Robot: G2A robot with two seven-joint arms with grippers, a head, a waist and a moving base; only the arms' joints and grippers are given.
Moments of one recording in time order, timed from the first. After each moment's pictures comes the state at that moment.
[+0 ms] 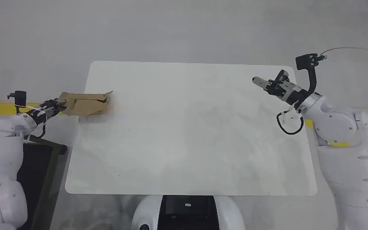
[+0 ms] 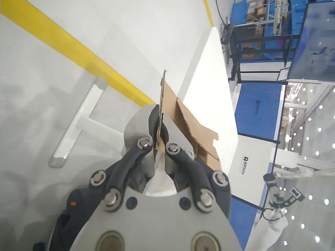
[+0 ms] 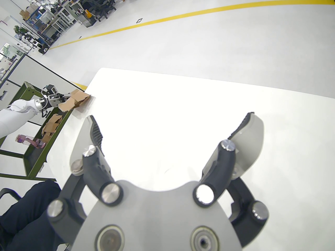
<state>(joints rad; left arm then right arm) 0.48 -0.87 -1.55 -0.22 0.16 -0.45 -0.89 -1.00 -1.01 1.49 -1.63 -0.43 -0.27 0.69</state>
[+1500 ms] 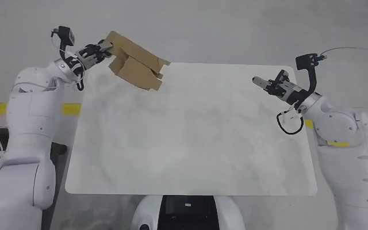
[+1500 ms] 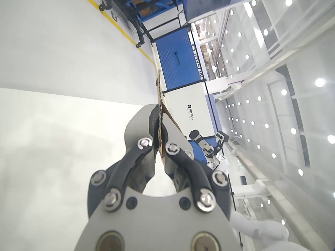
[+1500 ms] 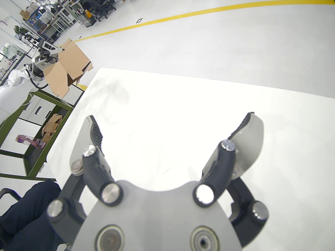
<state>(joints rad) 0.34 -1.09 -1.28 -0.56 -0.26 -0.49 -1.01 -1.00 -1.01 1.49 -1.63 -0.43 -0.27 0.69</state>
